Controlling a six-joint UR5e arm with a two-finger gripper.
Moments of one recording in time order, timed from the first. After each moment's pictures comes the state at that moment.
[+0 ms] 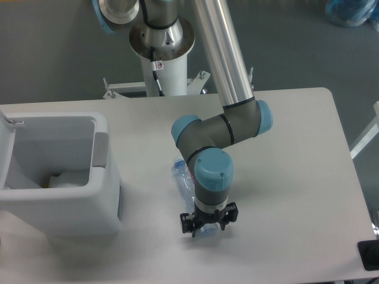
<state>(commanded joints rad) 2.39 -2.23 -1.54 -0.79 1.51 0.17</state>
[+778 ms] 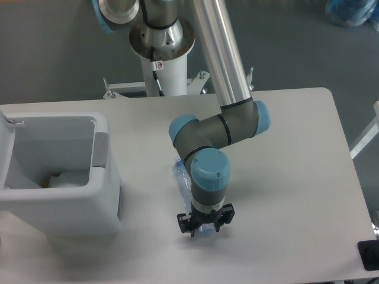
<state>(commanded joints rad) 2.39 -2.22 -1.54 -0.79 1.50 0.18</state>
